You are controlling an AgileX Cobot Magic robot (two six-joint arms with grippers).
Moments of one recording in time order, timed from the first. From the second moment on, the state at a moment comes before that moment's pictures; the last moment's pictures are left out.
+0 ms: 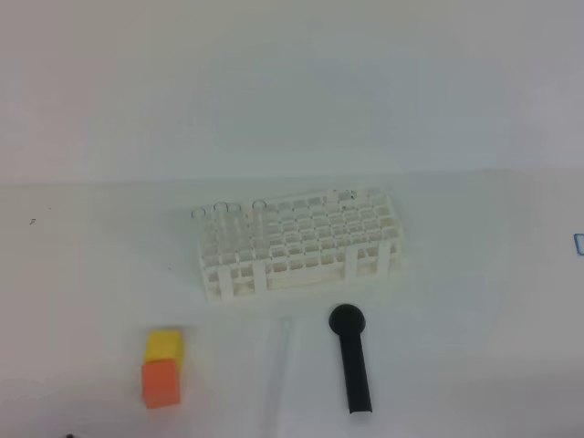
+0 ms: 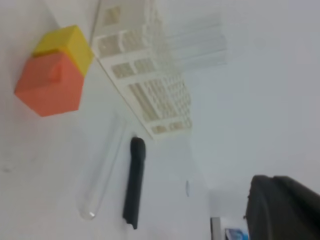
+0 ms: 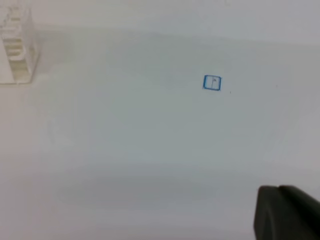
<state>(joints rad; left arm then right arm) -0.13 -0.02 0.00 -0.93 0.42 -0.17 0.00 -0.01 0.03 0.09 0.31 -0.09</state>
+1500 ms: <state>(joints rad) -0.58 1.39 -0.95 -0.03 0.89 -0.23 0.24 0.56 -0.63 0.33 0.58 -0.52</state>
